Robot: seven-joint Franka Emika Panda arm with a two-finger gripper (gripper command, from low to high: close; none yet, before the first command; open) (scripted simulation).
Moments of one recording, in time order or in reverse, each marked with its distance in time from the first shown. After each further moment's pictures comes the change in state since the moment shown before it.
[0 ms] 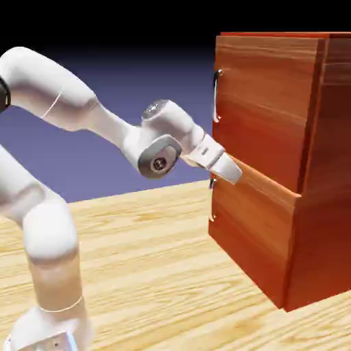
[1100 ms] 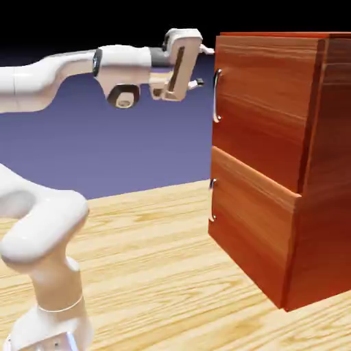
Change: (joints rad) arm -0.655 -0.432 0.847 0.411 1.427 0.040 1.435
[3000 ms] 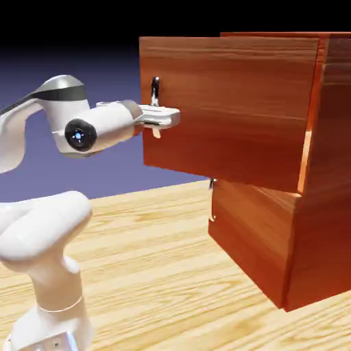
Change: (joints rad) arm -0.057 -0.659 -0.527 -0.652 0.391 -1.372 0.304
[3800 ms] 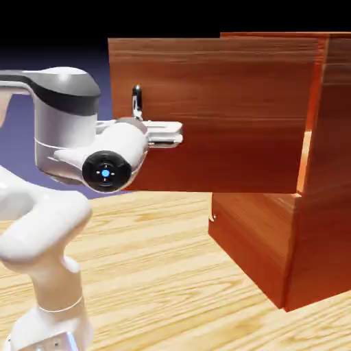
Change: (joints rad) arm 0.070 0.703 -0.784 0.291 -0.787 -0.572 -0.451
